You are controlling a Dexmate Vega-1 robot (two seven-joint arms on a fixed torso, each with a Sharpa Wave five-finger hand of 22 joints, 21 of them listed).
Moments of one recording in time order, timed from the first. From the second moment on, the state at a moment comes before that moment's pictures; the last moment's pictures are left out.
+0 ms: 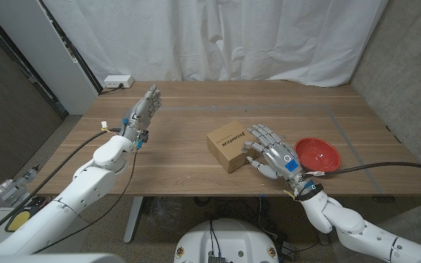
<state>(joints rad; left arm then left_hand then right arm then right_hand) 1.12 0.72 0.21 -1.73 -0.65 -0.16 0.15 0.41 0.02 0.20 0.03 0.20 0.12 0.04 0.20 0.18 0.10 -0.03 0.20 0.19 0.05 -0.01 0.19 0.18 0.04 -0.04 0.20 0.18 -1.14 -0.90 -0.72 -1.74 -1.01 -0.07 -0.95 0.95 0.00 0.26 -0.12 0.41 0.42 -0.22 0.51 0.63 0.10 -0.07 0.26 0.35 0.03 -0.03 0.20 0.24 0.04 -0.04 0.22 0.22</state>
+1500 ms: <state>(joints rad) 1.12 0.72 0.20 -1.74 -0.65 -0.15 0.16 0.41 0.02 0.19 0.03 0.20 0.12 0.04 0.20 0.18 0.10 -0.03 0.20 0.19 0.05 -0.01 0.19 0.18 0.04 -0.04 0.20 0.18 -1.11 -0.89 -0.73 -1.71 -1.01 -0.04 -0.96 0.95 0.01 0.26 -0.12 0.41 0.46 -0.22 0.54 0.65 0.16 -0.08 0.28 0.36 0.07 -0.04 0.21 0.24 0.06 -0.04 0.23 0.22</state>
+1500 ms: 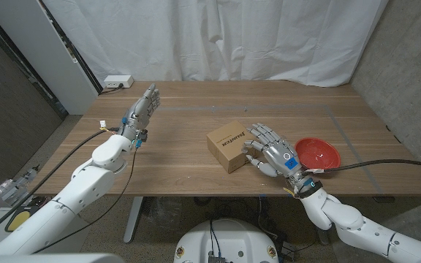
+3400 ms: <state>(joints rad) 1.11 0.71 0.21 -1.72 -0.65 -0.14 0.17 0.41 0.02 0.19 0.03 0.20 0.12 0.04 0.20 0.18 0.10 -0.03 0.20 0.19 0.05 -0.01 0.19 0.18 0.04 -0.04 0.20 0.18 -1.09 -0.90 -0.73 -1.70 -1.00 -0.01 -0.94 0.98 0.05 0.25 -0.13 0.41 0.67 -0.22 0.66 0.65 0.26 -0.12 0.34 0.36 0.15 -0.04 0.22 0.24 0.09 -0.04 0.25 0.22</state>
